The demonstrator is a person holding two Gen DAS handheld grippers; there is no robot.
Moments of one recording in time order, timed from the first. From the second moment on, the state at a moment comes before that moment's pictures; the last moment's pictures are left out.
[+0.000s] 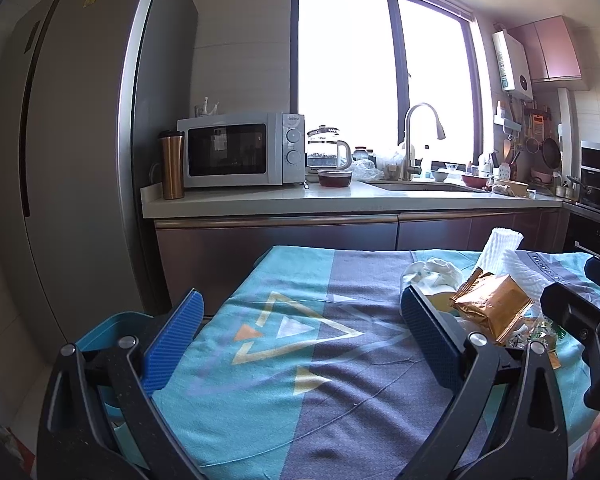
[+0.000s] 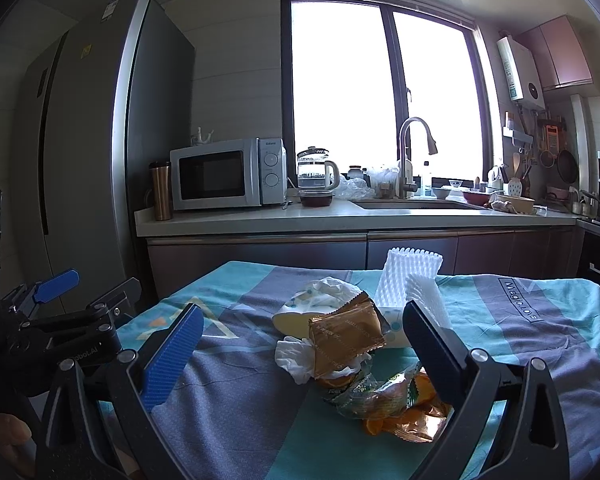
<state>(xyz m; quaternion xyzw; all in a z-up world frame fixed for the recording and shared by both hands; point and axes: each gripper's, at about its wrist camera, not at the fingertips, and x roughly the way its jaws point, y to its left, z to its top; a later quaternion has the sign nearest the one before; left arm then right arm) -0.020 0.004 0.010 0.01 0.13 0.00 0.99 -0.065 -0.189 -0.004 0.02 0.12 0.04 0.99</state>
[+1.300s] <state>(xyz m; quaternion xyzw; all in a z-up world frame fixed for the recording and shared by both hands) -0.019 -0.013 0.002 0.01 0.13 -0.03 0.99 -0.061 -0.195 -0.008 0.03 0.12 0.04 0.99</state>
